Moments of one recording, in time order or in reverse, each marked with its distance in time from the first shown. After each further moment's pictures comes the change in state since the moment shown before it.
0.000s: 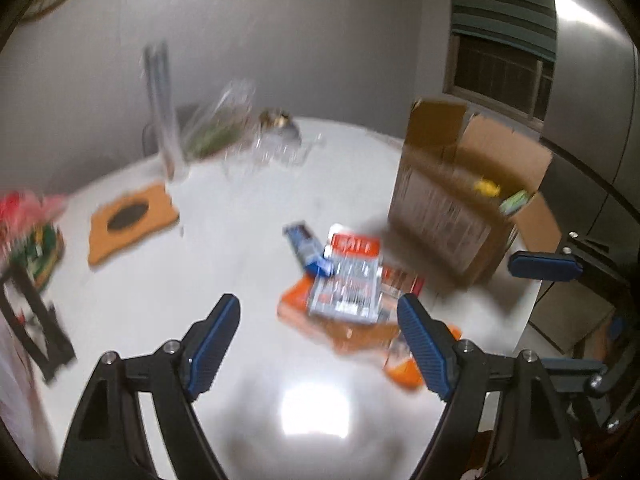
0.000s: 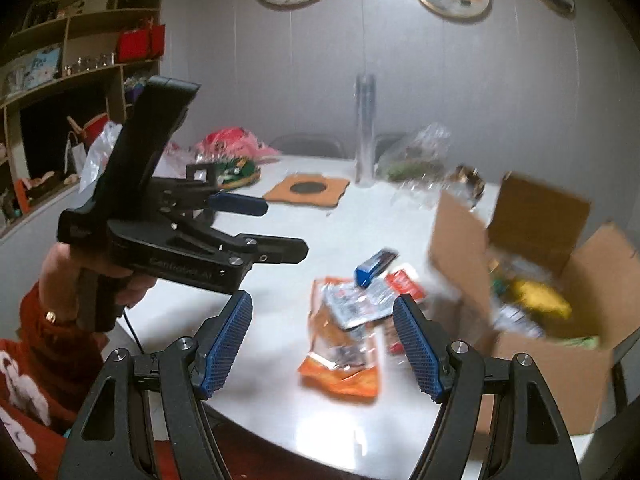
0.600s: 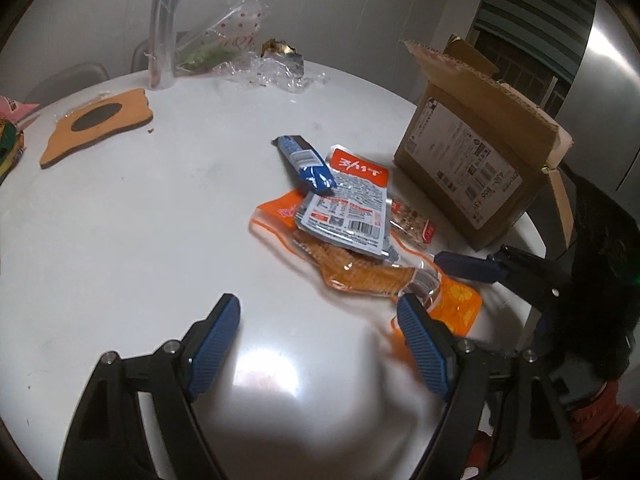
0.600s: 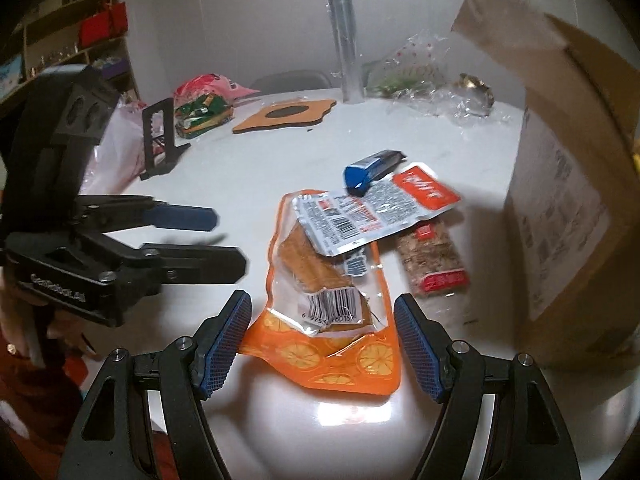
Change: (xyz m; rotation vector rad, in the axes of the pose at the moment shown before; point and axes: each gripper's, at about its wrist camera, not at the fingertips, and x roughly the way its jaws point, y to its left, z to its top) left arm 0.060 0.010 -0.039 -0.153 0.133 -0.119; right arm 0.105 -0.034 -0.055 0.118 0.165 0.026
